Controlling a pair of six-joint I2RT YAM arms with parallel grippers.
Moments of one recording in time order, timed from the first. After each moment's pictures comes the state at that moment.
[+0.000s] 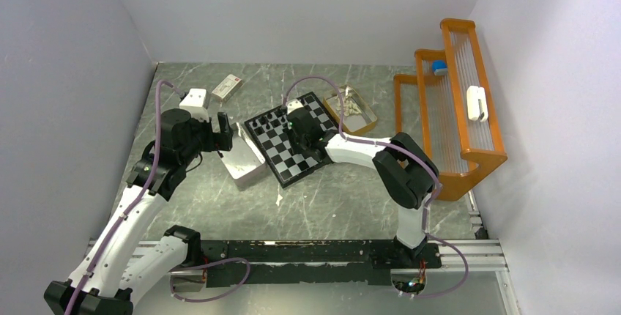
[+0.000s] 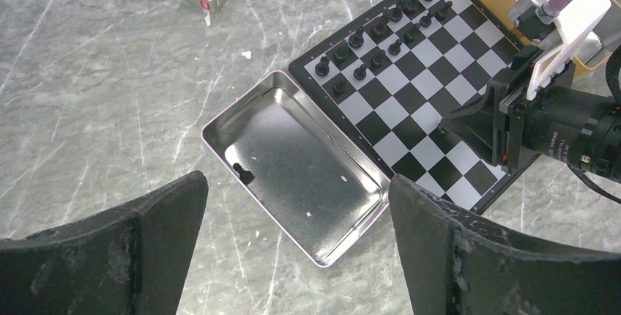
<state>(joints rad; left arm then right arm) -0.32 0.82 0.85 -0.45 -0.11 -0.16 0.80 1.90 1.17 0.01 0.17 0.18</state>
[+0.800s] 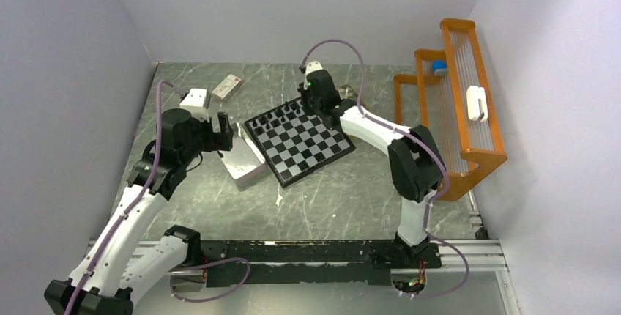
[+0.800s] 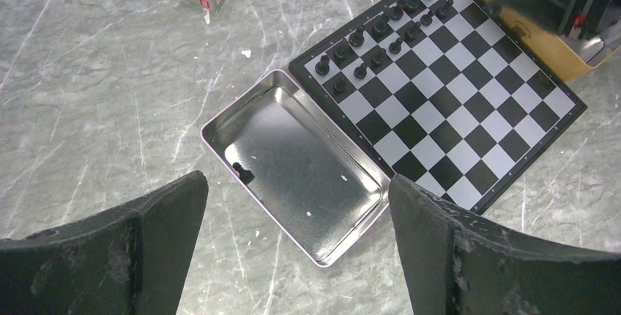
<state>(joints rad) -0.32 0.83 0.85 -0.45 -0.11 -0.16 0.63 1.89 1.39 -0.06 0.15 0.11</state>
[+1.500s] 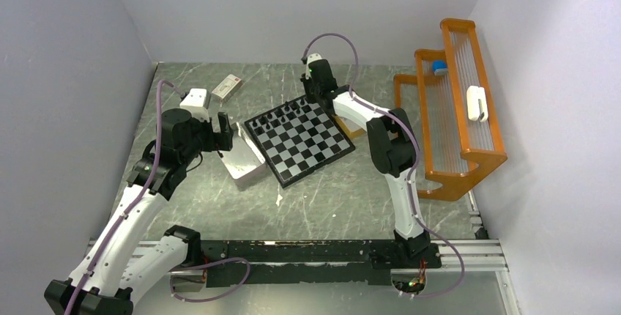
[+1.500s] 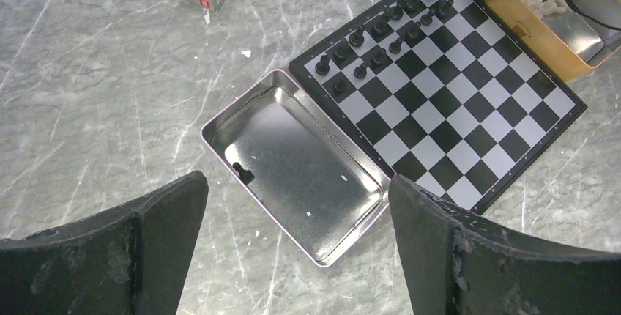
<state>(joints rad) -0.32 0.83 0.85 -0.45 -0.11 -0.16 0.50 2.24 1.72 -0.07 0.10 0.04</state>
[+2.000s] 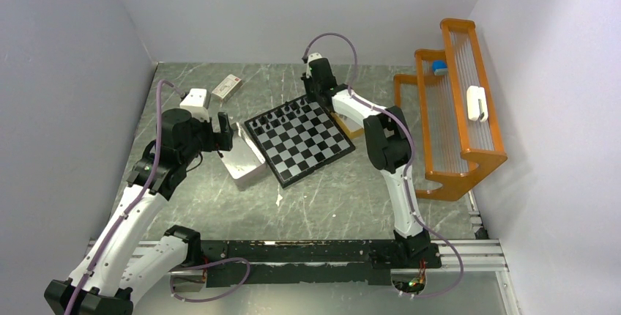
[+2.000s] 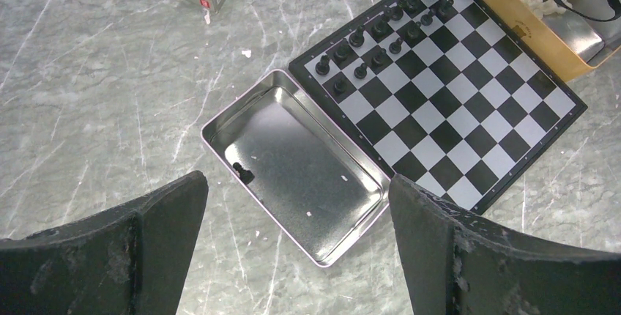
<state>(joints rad) -0.32 0.83 0.85 -0.45 -0.11 -0.16 0.48 2.32 1.82 -0.10 0.08 0.05</state>
